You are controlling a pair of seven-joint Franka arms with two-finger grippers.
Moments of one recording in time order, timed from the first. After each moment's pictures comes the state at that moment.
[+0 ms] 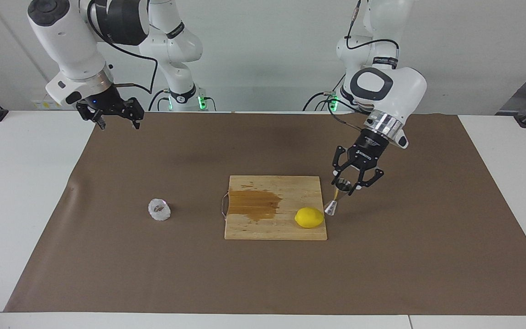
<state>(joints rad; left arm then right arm) -0.38 0.03 -0.13 -2.08 -1.13 2.77 -1.80 -0.01 -0.07 -0.03 -1.75 -0.05 1.59 -0.07</state>
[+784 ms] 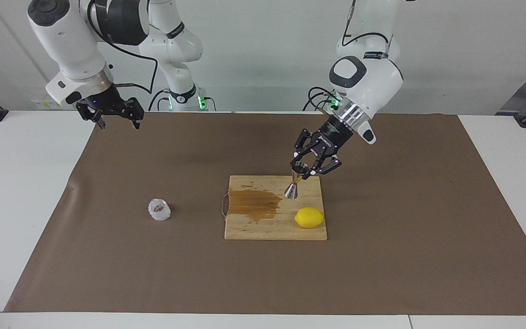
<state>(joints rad) -0.50 0.12 -0.13 -1.99 -1.04 2.82 -1.80 -0.01 -0.07 -0.03 -1.75 -0.05 1.59 -0.07</state>
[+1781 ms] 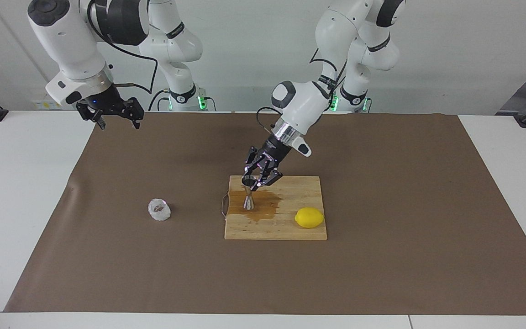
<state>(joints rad) -0.66 0.34 -0.17 -1.91 -1.05 3.05 -1.84 -0.01 -0.07 -0.03 -1.75 -0.05 1.59 -0.07</state>
